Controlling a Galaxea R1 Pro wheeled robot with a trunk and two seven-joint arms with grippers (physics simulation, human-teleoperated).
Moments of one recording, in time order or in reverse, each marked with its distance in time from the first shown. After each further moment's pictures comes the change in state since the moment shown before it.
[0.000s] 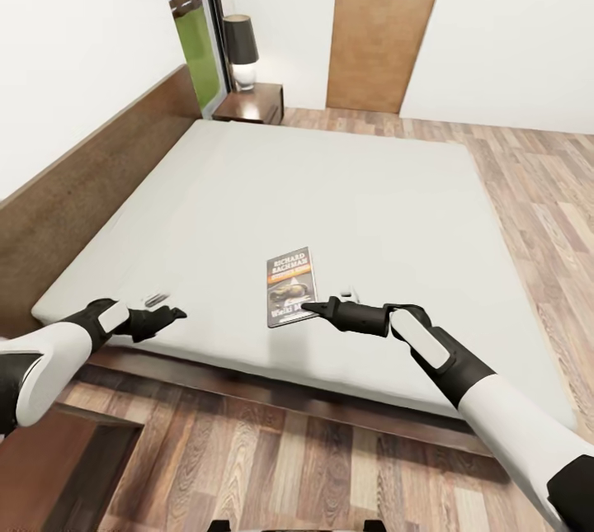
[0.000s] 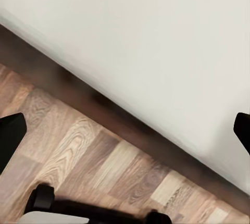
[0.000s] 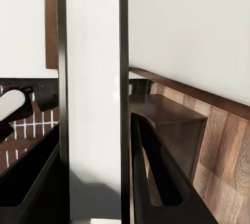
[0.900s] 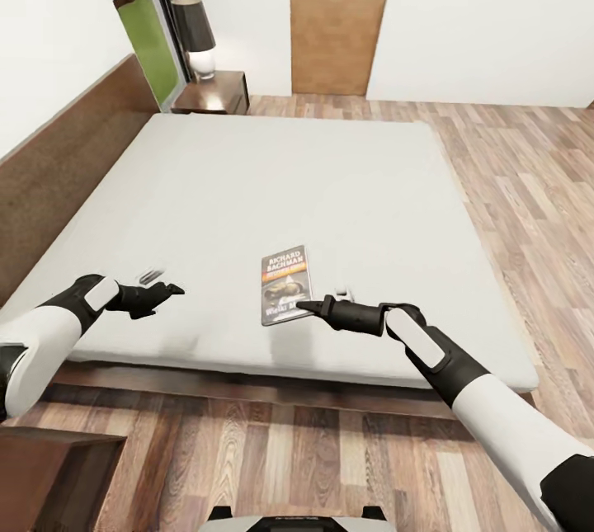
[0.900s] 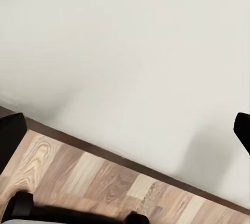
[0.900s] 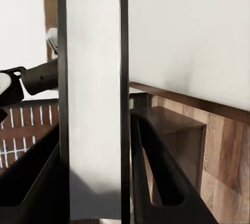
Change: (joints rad) left arm -0.037 0.035 0.001 -0.130 0.070 0.137 -0.002; right arm -0.001 0.024 -0.009 -0.001 -0.003 0.001 0.000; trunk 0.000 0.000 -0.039
